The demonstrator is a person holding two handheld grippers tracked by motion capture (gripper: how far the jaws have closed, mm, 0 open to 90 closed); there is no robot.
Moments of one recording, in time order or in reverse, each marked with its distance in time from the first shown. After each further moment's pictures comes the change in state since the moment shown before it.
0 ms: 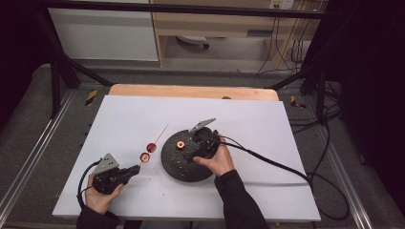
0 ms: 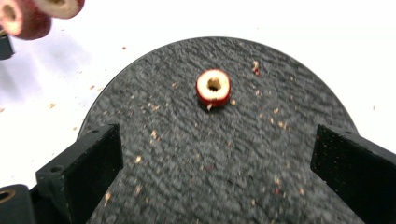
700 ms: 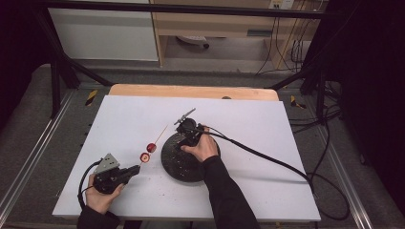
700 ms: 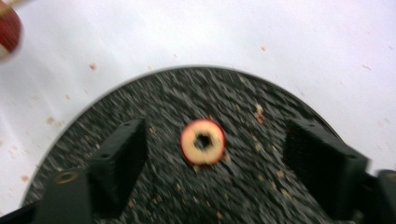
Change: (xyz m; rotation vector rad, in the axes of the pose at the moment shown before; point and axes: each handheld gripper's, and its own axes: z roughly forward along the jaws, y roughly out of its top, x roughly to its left) left arm 0.001 -0.001 0.003 0.012 0.008 -0.007; right arm -0.005 0.040 0.048 0.103 -0.010 -0.042
